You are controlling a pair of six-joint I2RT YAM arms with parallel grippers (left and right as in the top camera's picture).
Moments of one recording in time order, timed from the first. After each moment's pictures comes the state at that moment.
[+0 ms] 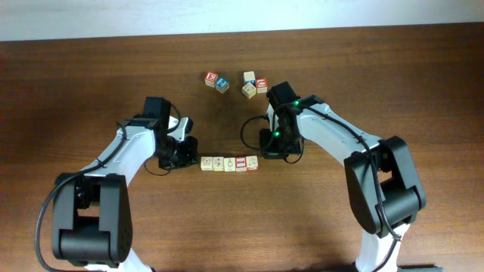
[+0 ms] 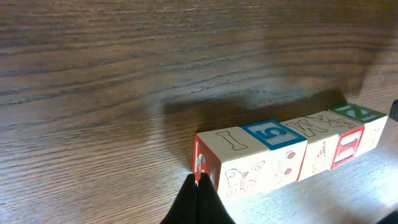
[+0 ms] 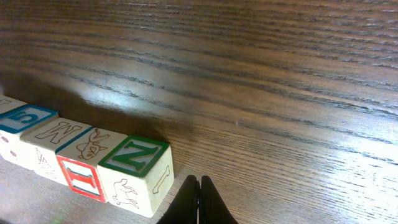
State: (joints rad) left arm -0.11 1.83 1.11 -0.73 0.42 -0.15; right arm 0.40 2.01 1.37 -0.84 -0.35 0.36
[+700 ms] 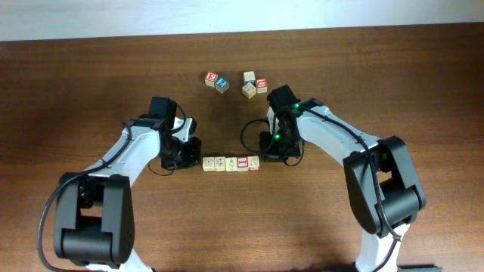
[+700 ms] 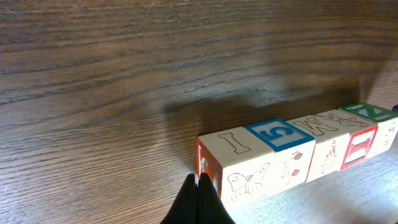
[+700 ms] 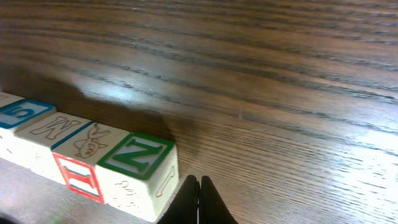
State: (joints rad) left arm -0.14 1.83 1.11 -0.73 0.38 -0.16; right arm 0.40 2.01 1.34 -0.82 -0.38 0.37
